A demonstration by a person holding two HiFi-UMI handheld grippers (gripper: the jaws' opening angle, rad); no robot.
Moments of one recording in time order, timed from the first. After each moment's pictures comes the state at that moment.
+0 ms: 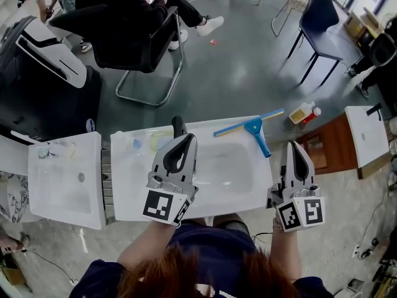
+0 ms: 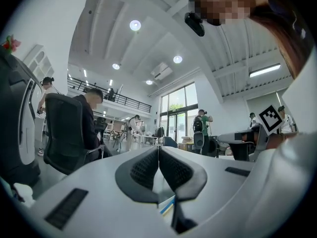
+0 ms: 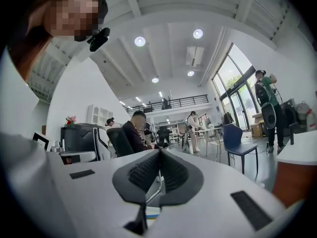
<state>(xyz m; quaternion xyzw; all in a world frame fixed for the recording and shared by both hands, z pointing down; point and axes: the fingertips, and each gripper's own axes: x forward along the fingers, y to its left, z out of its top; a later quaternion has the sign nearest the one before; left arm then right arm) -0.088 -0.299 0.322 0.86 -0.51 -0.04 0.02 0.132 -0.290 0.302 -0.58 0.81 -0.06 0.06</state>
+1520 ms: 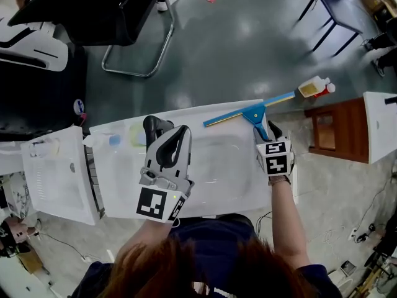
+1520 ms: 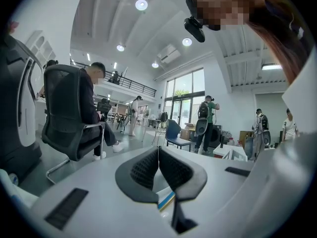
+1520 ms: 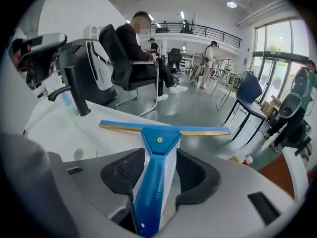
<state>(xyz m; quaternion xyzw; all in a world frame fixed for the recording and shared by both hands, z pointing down) -0.033 -0.397 0.429 0.85 -0.52 0.02 0.10 0.185 -0.431 0.634 -0.49 0.76 -0.20 -0.39</state>
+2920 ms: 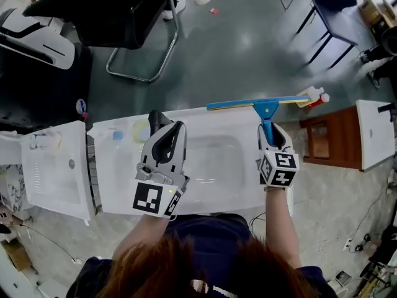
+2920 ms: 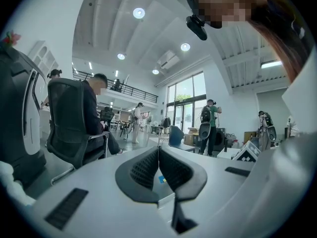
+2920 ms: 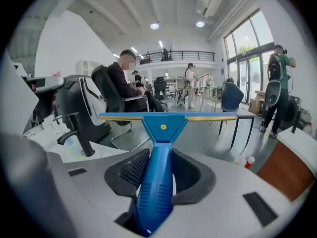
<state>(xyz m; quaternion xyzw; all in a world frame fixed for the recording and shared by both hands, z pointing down) -0.047 -0.373 0.394 0.84 -0.54 0.00 0.07 0.187 -0.418 0.547 -0.56 0.78 -0.19 -0.21</state>
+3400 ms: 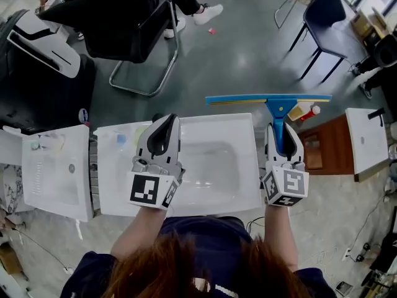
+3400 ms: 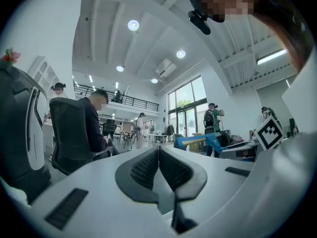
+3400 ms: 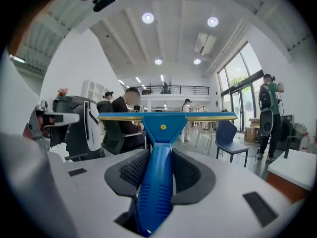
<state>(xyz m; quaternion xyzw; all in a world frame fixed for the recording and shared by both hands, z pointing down) -0.059 -0.363 0.323 0.82 -0.57 -0.05 0.01 0.187 -0.383 0.377 -0.61 0.79 -0.05 -0.08</state>
